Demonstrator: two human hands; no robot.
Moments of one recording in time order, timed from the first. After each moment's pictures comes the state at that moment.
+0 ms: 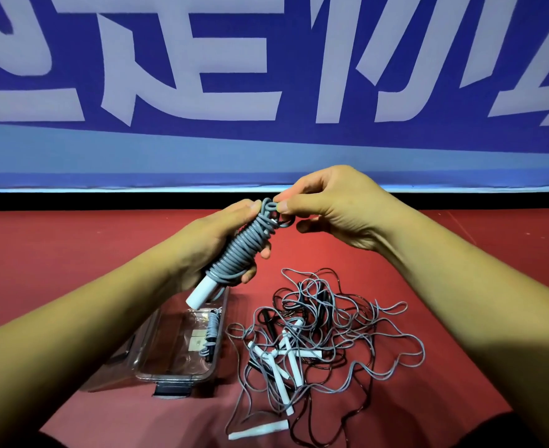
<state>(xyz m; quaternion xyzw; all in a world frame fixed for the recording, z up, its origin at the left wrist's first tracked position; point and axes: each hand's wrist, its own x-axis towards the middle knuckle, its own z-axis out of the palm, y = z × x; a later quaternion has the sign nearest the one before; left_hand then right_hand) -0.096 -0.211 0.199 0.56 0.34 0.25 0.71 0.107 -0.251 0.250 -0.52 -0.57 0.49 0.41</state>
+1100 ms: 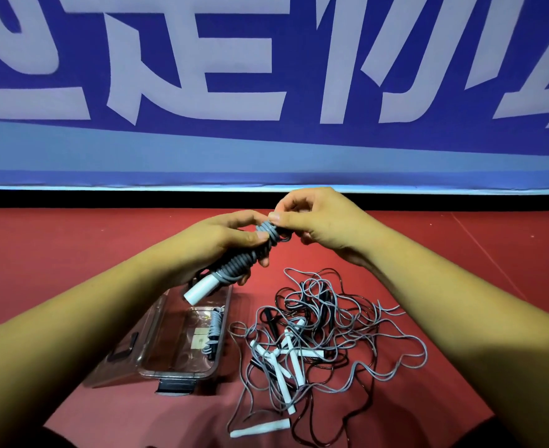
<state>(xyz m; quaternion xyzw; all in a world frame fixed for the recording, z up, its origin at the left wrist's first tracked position) -0.101 -0.217 0.210 0.64 0.37 0.20 0.65 0.092 -0.245 0.223 -0.53 -0.63 0.41 0.39</state>
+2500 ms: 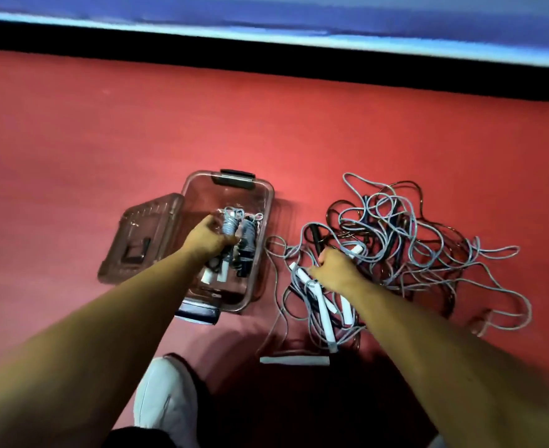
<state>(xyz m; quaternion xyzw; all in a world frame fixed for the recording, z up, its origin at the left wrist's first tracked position) -0.205 -0.114 -0.152 0.45 0.74 0.15 0.48 0.051 -0.173 -0.174 -0.75 -0.53 0.40 0.02</state>
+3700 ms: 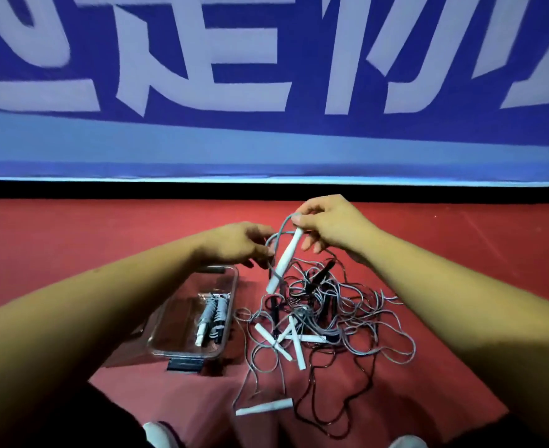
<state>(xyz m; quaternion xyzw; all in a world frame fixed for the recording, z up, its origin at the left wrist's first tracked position) -0.090 -0.191 0.156 0.77 0.41 0.04 0.49 0.103 -0.241 0.185 -0.61 -0.55 0.45 0.36</state>
